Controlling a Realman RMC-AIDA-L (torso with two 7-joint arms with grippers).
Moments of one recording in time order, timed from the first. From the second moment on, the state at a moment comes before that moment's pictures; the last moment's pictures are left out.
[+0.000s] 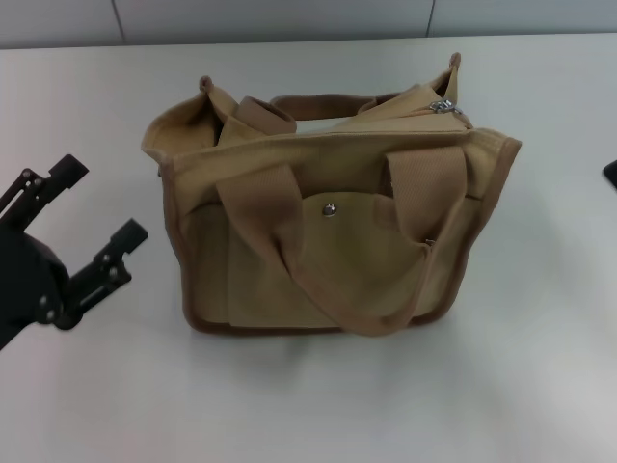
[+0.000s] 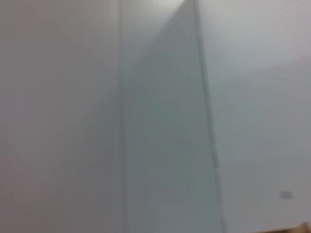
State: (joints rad) left arm -0.24 -2.06 0.32 0.23 1.79 1.97 -0.50; right arm 0.19 2.08 -0.67 -0.30 -1.30 -1.93 0.72
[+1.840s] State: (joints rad) left arm -0.31 -2.06 0.80 0.33 1.78 1.90 -0.67; right arm 0.28 2.09 -0.65 -0.47 -1.87 -1.92 0.84
